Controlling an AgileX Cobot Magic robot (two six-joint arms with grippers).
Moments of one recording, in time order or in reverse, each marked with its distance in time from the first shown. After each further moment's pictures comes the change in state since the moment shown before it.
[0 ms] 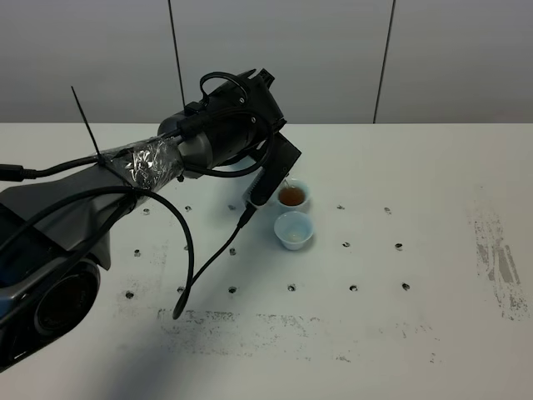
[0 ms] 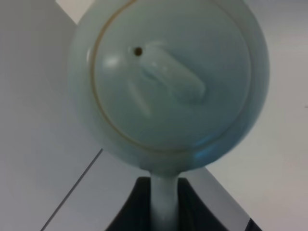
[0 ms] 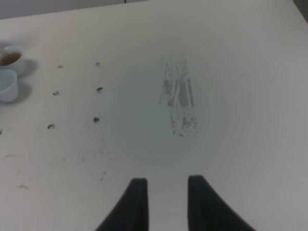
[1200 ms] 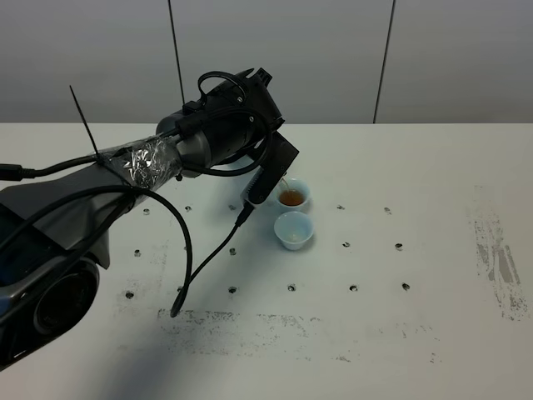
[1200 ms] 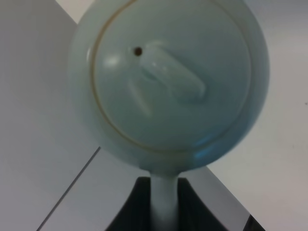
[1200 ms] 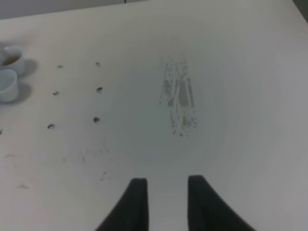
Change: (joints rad) left arm 0.005 0.000 0.000 0.014 -0.001 -0.003; right arm 0.000 0.000 0.000 0.000 0.000 0.000
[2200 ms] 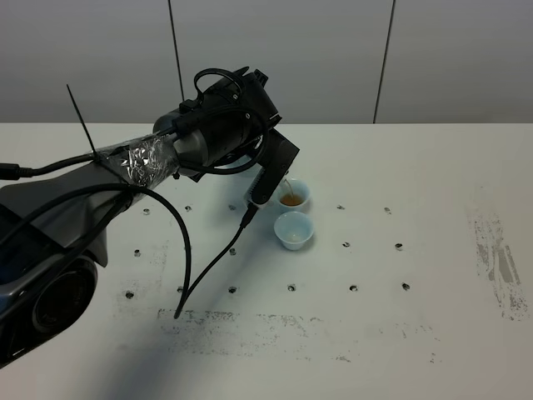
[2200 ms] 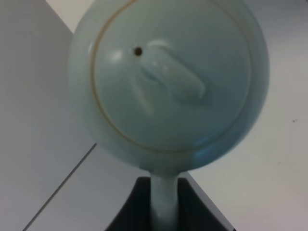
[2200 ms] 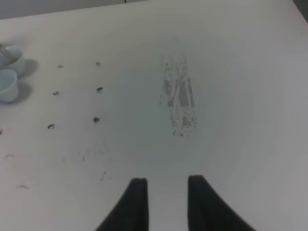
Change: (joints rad) left arm 0.009 0.000 0.000 -0.049 0.001 -0.024; right arm 0.000 0.000 0.000 0.000 0.000 0.000
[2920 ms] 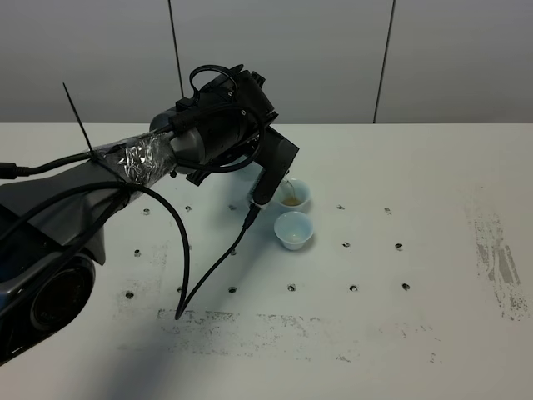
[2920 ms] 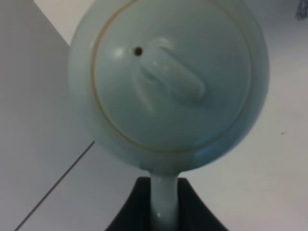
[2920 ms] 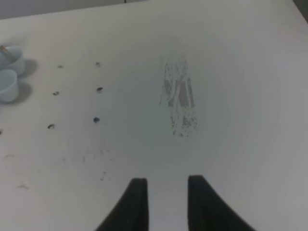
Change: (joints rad) left arm 0.011 0.000 0.000 -0.047 0.000 0.000; right arm 0.000 0.000 0.000 0.000 0.000 0.000
